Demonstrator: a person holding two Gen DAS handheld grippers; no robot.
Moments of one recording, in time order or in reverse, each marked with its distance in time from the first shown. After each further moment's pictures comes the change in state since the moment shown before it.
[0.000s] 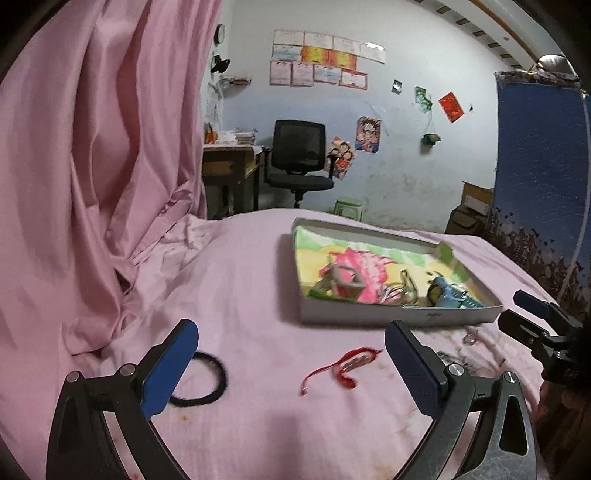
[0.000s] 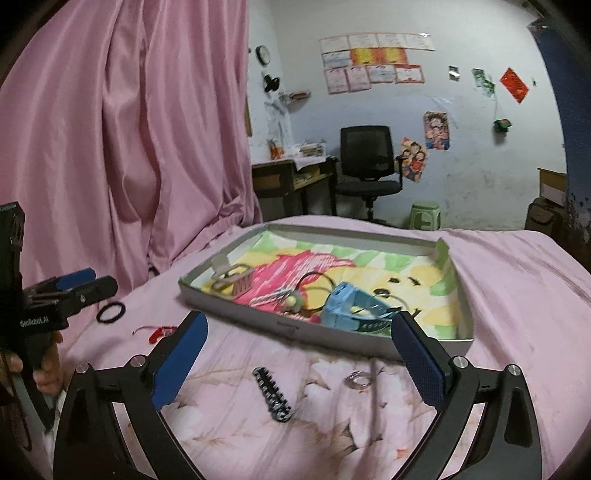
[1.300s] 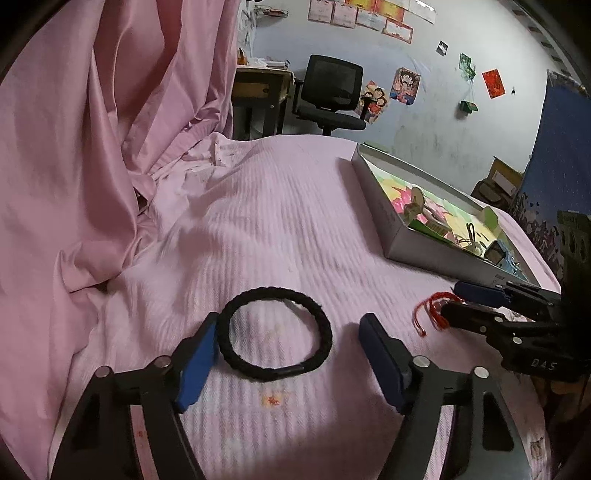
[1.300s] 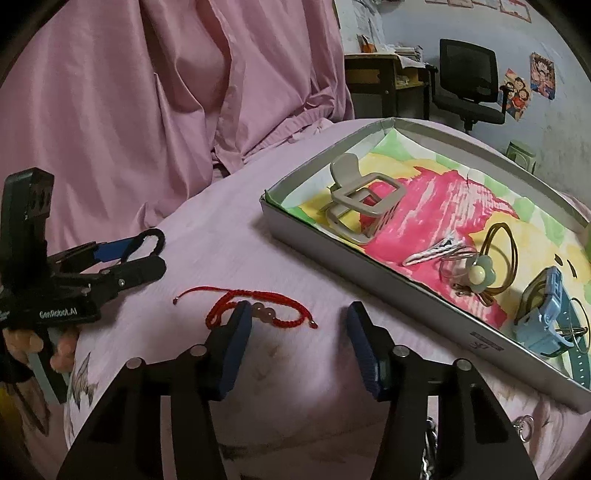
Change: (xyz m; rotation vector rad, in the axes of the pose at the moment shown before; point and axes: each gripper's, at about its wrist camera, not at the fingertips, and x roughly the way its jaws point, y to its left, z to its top) left arm 0.055 0.069 -0.024 -0.120 0.275 0.021; right arm 0.119 0.094 -0.005 -0.142 0.435 0.288
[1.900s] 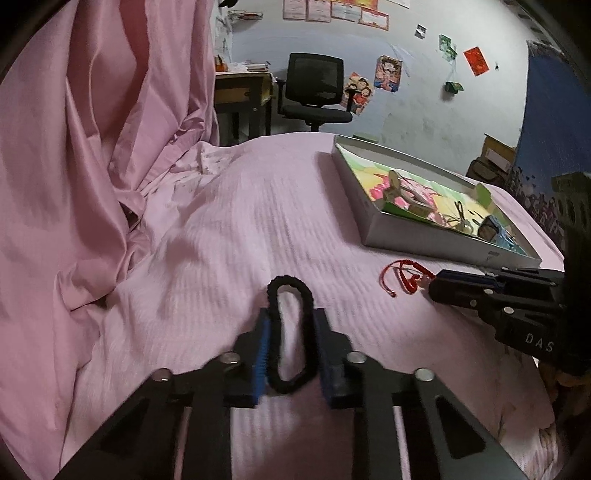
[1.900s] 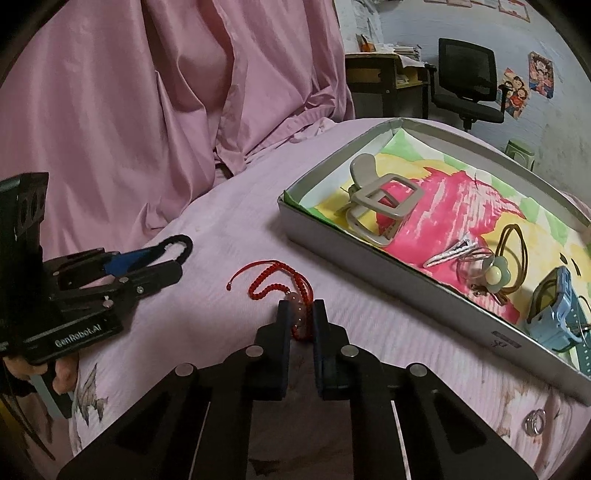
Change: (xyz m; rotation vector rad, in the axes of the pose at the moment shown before) left arm -0.003 -0.025 -0.003 0.112 -0.001 0.017; right arm 0.000 0.013 0.001 0.017 -0.007 -0.003
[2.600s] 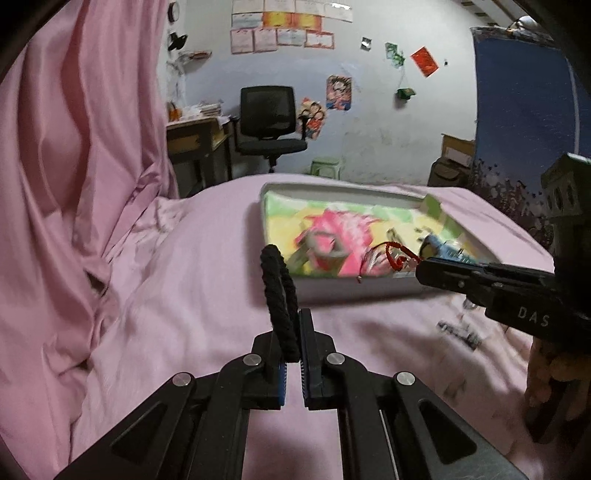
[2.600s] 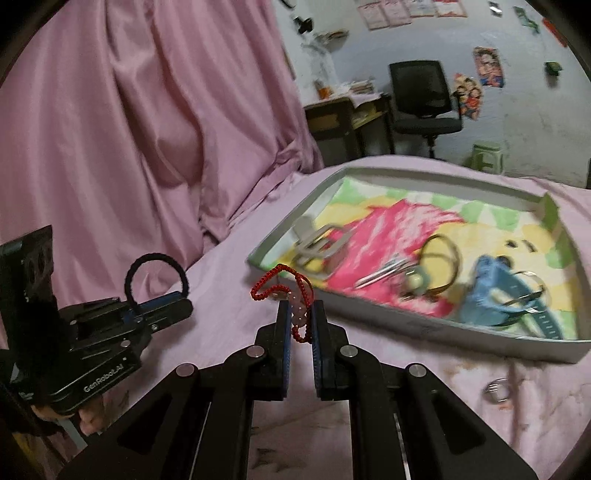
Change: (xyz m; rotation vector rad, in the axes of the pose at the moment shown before) left arm -0.024 -0.069 0.030 0.150 -0.138 -0.084; right arm -0.056 -0.044 -0.014 0.175 -0.226 -0.029
